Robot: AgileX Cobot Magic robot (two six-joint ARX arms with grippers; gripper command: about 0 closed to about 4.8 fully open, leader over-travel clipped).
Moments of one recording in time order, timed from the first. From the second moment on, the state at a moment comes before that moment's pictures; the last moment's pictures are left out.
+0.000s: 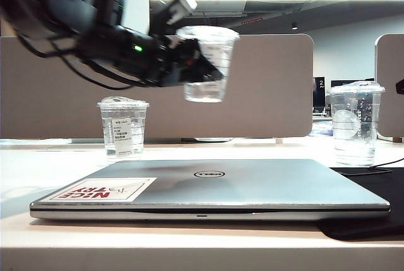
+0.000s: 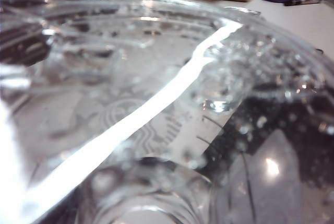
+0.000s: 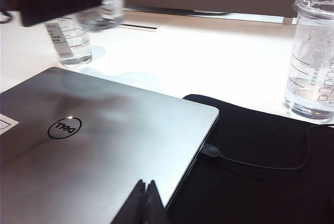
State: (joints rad) left arm -0.47 1.79 1.01 0.61 0.49 0.16; right arm 0.40 0.14 0.01 0.01 0.02 0.02
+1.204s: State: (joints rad) left arm -0.29 1.23 0.37 0.65 0.25 0.14; right arm 0.40 0.11 0.01 0.01 0.02 0.02
